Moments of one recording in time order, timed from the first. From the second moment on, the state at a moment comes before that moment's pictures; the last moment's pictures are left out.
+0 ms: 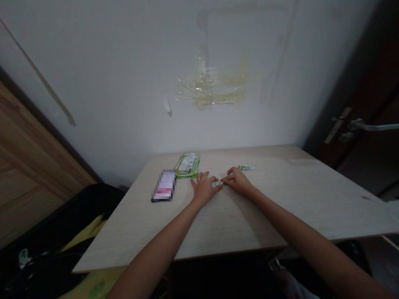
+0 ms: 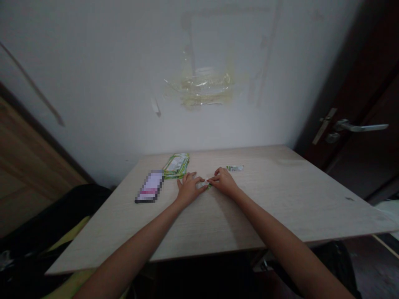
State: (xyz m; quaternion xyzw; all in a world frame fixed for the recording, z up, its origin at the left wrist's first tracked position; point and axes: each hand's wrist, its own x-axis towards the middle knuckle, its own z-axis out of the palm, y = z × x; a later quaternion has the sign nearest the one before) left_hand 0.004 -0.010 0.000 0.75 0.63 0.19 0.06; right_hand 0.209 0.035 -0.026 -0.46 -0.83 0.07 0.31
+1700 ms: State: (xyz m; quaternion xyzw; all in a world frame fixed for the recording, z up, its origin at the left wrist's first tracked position) left_hand -0.005 -0.005 -0.003 0.76 0.62 0.19 0.04; right_hand 0.201 0.026 -0.017 -0.51 -0.82 0.08 0.24
